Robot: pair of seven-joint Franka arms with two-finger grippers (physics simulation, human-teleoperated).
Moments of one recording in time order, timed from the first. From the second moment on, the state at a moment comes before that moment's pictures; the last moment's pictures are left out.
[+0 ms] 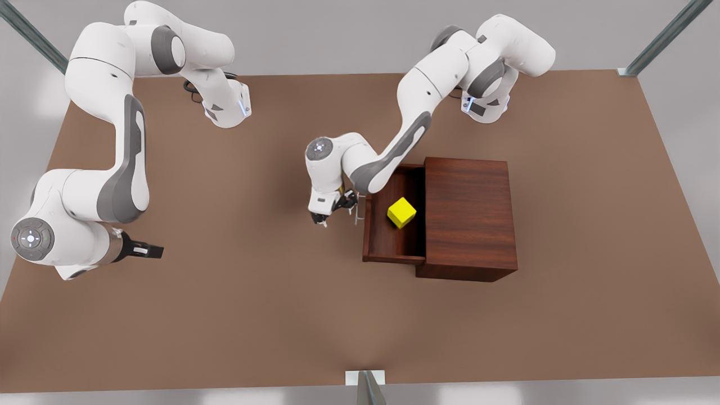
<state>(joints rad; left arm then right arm) -0.84 0.90 -0.11 -1.11 0.33 2.03 -1.54 0.00 0.54 -0.04 -1.15 -0.03 1.47 0.16</state>
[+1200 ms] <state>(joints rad) -0.67 0.85 -0.11 -1.18 0.29 1.72 -1.20 0.00 0.54 -0.04 -1.15 -0.04 1.47 0.06</state>
